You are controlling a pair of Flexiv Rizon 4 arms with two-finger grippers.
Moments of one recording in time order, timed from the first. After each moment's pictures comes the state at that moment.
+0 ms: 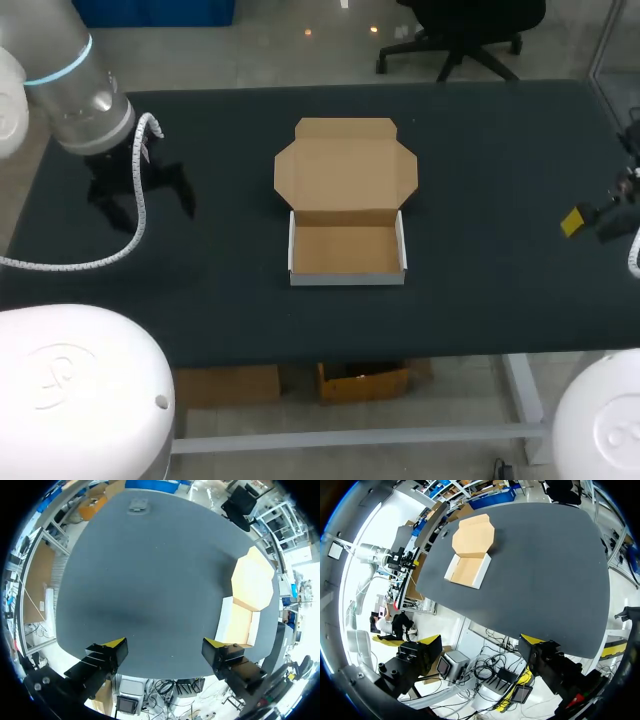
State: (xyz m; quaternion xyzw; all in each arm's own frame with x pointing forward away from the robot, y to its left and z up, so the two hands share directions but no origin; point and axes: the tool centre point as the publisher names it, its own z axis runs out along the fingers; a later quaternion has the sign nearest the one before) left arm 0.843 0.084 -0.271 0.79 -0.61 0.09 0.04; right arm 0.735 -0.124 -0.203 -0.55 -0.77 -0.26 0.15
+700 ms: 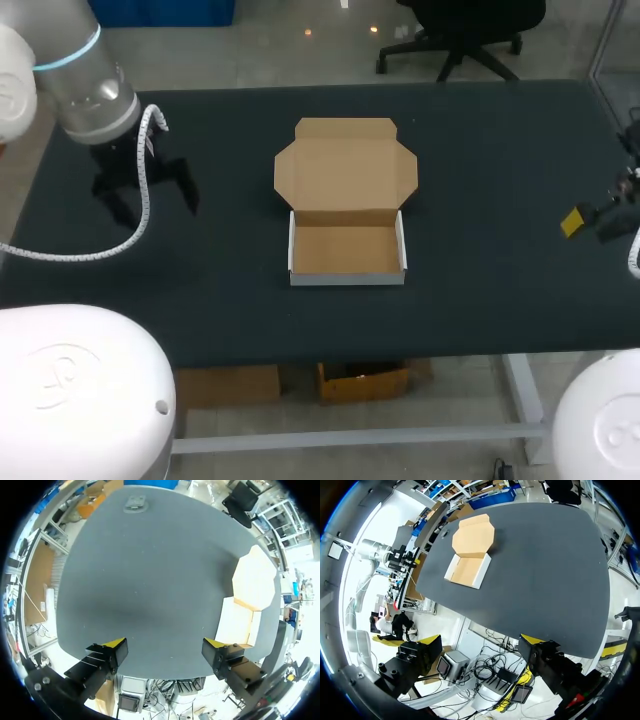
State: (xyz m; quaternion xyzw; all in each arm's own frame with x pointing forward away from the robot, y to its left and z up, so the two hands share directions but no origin) left arm 0.853 0.083 -0.272 0.79 -0.61 0.08 0.04; right arm 0.735 -0.124 -0.203 -0.55 -0.77 -0.26 0.15
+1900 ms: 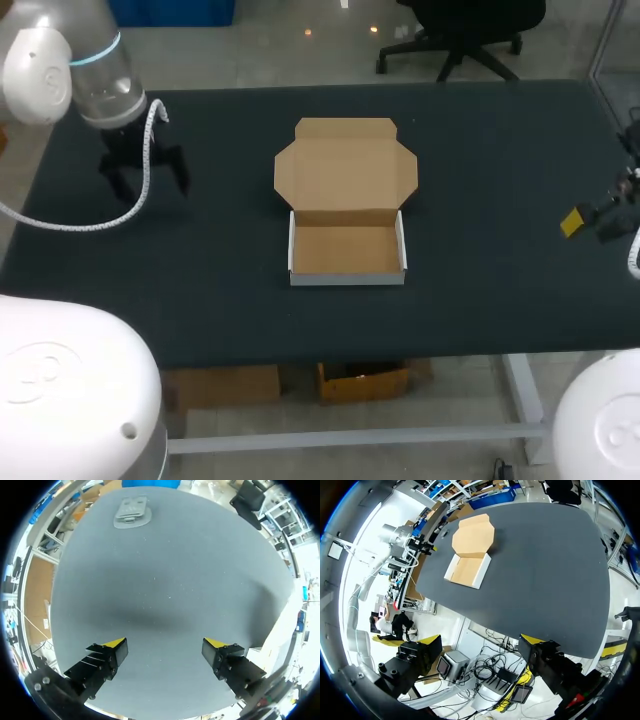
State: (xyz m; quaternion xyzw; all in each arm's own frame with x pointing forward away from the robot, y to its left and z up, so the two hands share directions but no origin) left arm 0.985 0.137 -0.351 0.78 -0.63 0.06 0.02; right arm 0.735 -0.124 -0.204 -0.55 -0.77 -0.26 0.15
